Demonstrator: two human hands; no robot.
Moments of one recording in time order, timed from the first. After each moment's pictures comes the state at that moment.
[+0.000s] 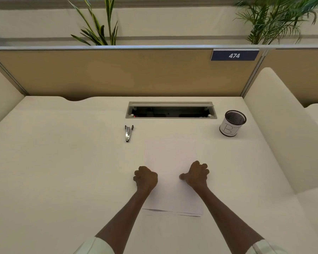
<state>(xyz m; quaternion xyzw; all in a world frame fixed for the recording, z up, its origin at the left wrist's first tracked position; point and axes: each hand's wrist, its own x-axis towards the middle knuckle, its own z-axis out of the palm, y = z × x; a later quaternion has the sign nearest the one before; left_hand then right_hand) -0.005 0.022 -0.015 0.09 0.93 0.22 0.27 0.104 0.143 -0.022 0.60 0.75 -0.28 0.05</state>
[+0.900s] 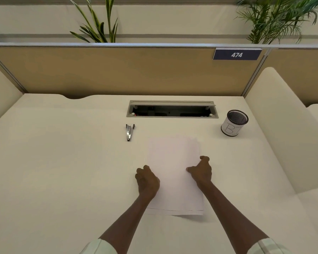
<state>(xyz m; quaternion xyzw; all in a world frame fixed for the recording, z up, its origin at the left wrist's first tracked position) -0.002 0.010 -0.024 0.25 0.94 0.17 0.15 0.109 0.156 -0.021 0.62 0.63 -0.45 -0.10</state>
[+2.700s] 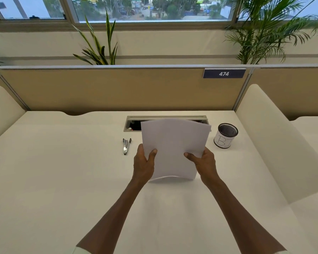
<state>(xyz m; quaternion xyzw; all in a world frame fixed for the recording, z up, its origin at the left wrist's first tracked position) -0.028 0.042 0.064 0.26 0.77 0.58 0.13 0.120 0.186 0.058 0.38 0.60 -0.62 -0.32</state>
